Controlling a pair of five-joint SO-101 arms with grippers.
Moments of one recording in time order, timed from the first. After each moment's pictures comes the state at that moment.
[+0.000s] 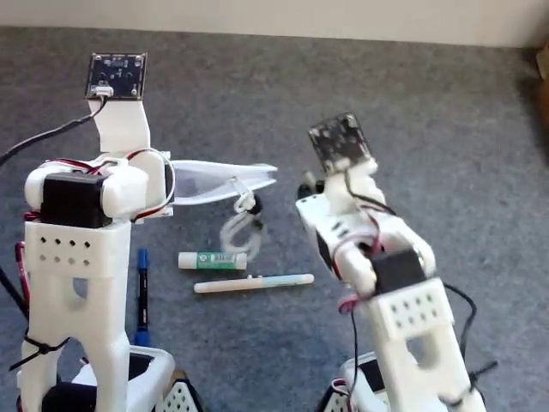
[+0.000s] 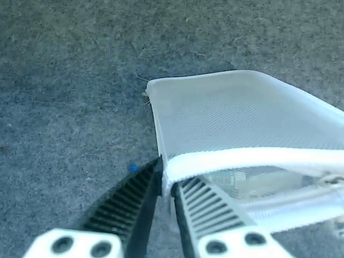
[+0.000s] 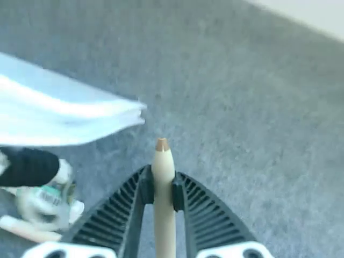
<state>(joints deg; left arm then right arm) 1.5 -27.1 3.6 93.4 12.7 -19.8 -53.5 42.6 54.0 10.9</state>
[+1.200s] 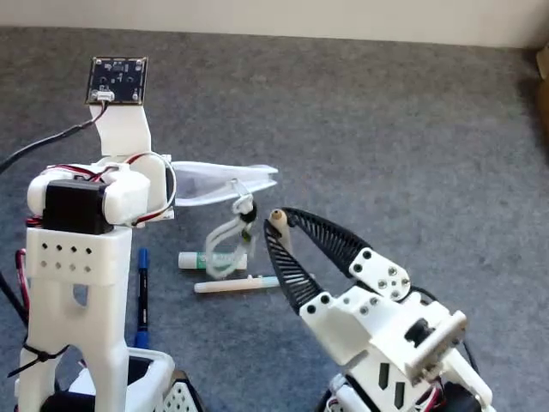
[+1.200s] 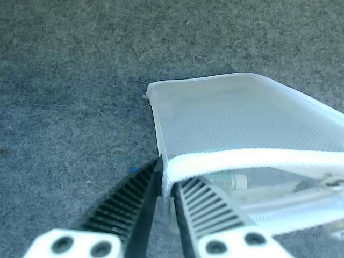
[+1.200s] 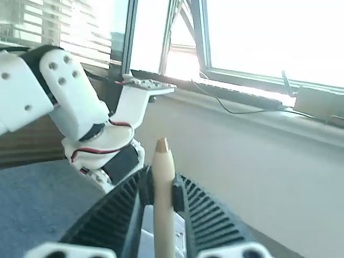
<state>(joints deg) 1.6 -27.2 7.3 90.3 12.7 -43.6 -95.5 50.8 40.2 10.6</state>
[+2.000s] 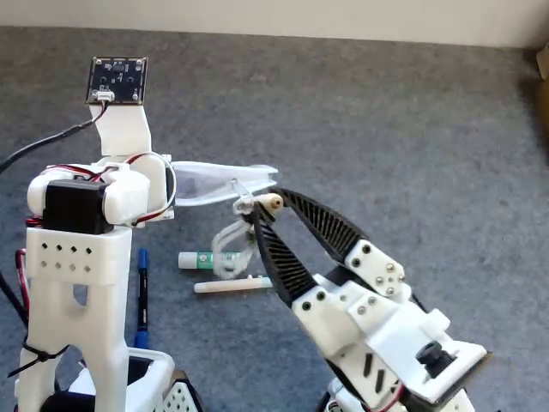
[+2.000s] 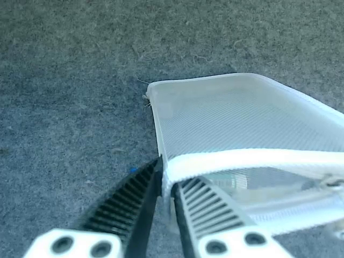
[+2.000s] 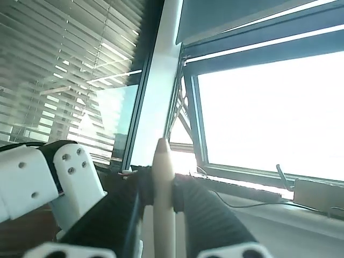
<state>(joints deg) 1.6 -27.2 7.3 90.3 12.7 -45.6 -94.8 63.9 4.4 10.6</state>
